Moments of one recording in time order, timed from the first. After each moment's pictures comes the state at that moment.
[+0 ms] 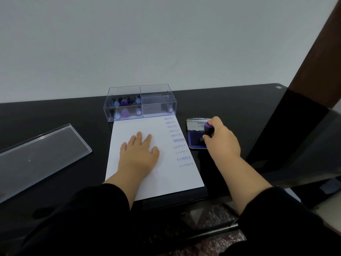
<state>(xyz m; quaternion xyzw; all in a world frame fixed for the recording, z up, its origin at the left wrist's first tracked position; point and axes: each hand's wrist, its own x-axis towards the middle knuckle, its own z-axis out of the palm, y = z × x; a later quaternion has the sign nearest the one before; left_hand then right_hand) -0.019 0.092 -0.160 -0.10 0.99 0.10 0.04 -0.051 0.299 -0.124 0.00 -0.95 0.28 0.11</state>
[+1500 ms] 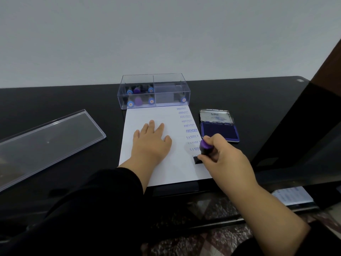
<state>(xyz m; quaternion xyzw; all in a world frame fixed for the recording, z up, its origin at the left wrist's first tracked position) -0.019 0.092 -0.162 -0.10 0.99 0.11 0.04 0.034 0.283 -0.127 0.11 -0.94 0.32 0.06</state>
